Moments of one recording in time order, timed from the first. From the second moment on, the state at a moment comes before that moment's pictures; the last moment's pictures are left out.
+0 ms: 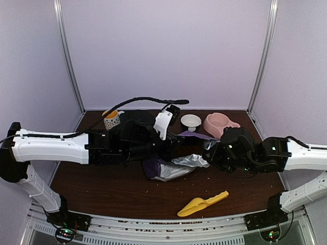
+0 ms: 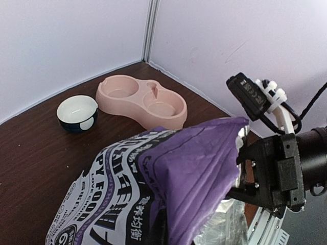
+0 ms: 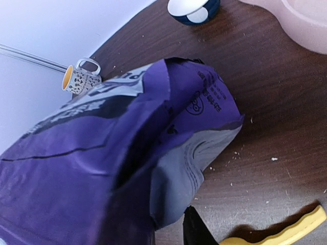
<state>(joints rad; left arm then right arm) -1.23 1.53 1.24 -0.05 -0.27 -0.32 1.11 1.13 0.92 -0.54 0.44 1.29</state>
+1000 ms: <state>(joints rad) -1.26 1.48 1.13 0.03 -0.31 -0.28 1.14 1.15 0.80 -0.30 0.41 1.31</state>
